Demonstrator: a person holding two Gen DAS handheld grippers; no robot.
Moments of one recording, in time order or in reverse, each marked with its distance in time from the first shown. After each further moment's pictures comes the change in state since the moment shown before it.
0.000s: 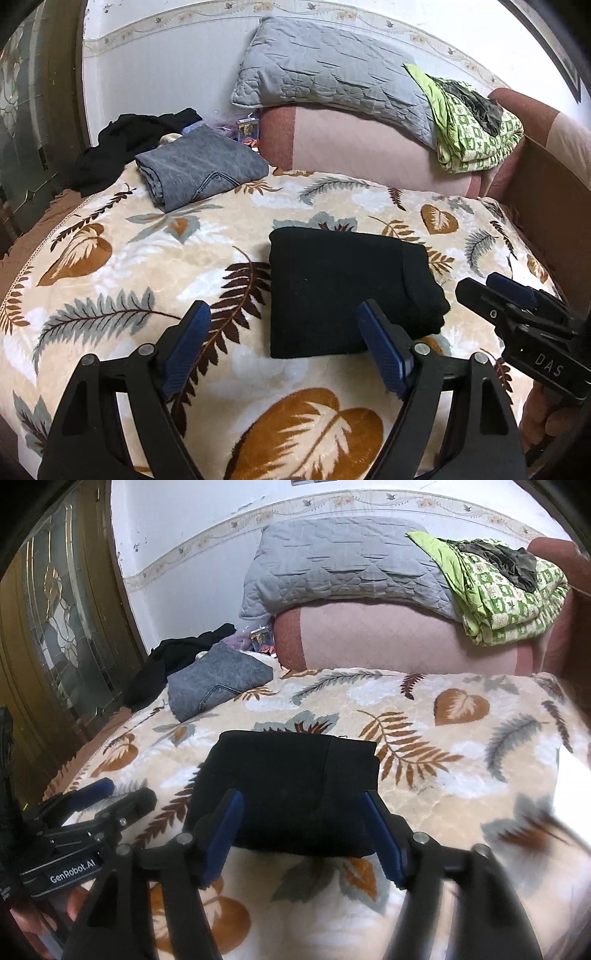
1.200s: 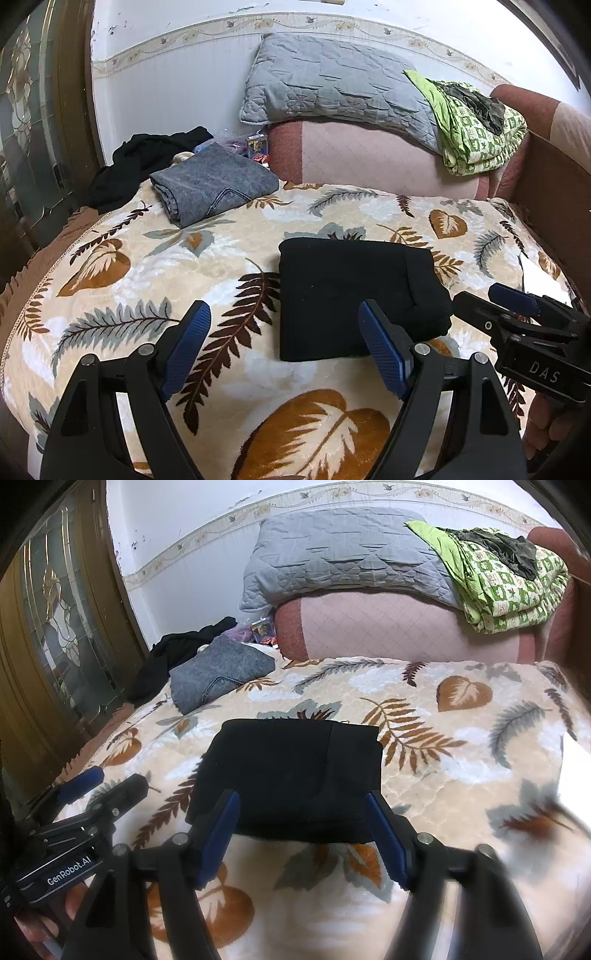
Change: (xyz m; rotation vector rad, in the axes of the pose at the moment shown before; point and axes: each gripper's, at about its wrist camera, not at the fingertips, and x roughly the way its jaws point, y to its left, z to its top) left arm -0.014 -0.010 -0.004 0.033 -0.060 0.077; right arm 0.003 -0.002 -0.009 0.019 0.030 0.019
